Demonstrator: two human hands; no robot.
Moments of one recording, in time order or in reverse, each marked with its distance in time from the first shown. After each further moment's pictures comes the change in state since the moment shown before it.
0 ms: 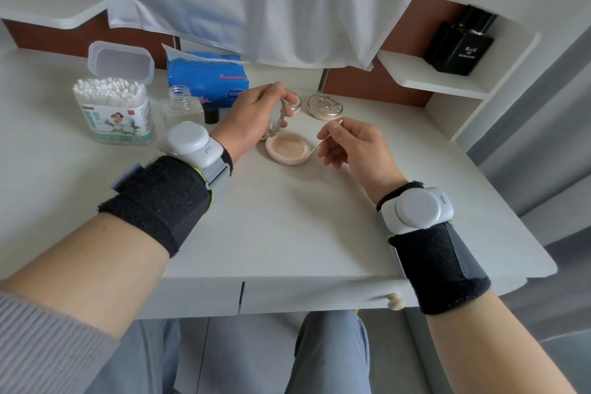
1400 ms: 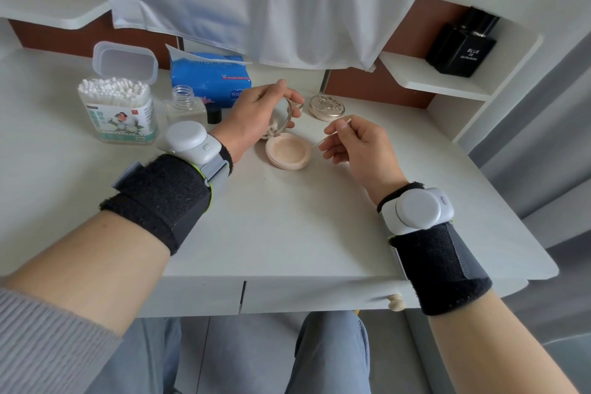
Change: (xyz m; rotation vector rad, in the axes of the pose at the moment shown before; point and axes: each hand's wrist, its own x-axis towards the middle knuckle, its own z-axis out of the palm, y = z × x) left_hand -0.003 0.005 -0.003 -0.064 -0.063 -0.003; right_hand 0.003 0.005 0.000 -0.022 0.077 -0.036
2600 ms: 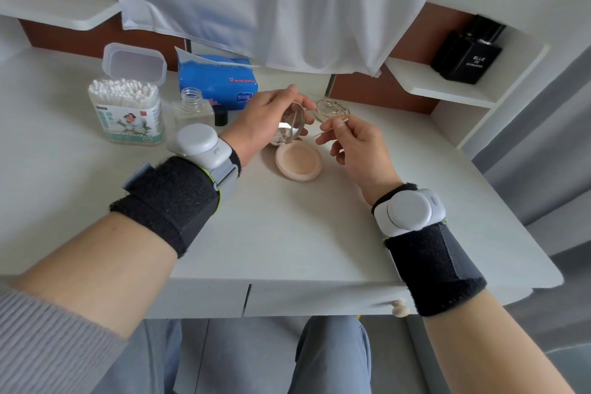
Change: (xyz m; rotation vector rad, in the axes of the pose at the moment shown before) left_hand -0.003 0.004 0.002 -0.050 -0.043 -0.012; right_hand 0.007 -0.006 0.013 -0.017 0.025 -0.016
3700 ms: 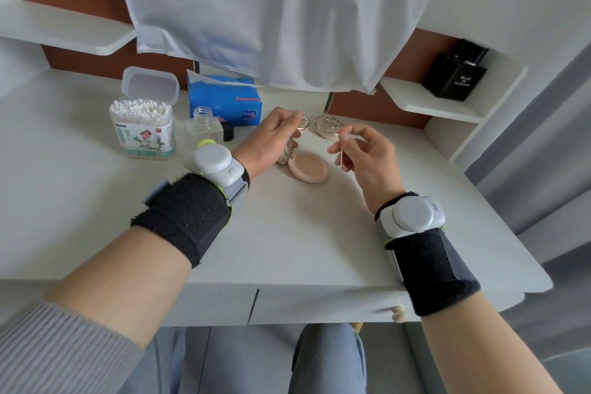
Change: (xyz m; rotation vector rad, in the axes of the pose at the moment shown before) left_hand -0.005 -0.003 0.001 0.162 0.027 -0.036; right_hand -0.006 -0.004 -0.009 0.193 0.073 -0.023
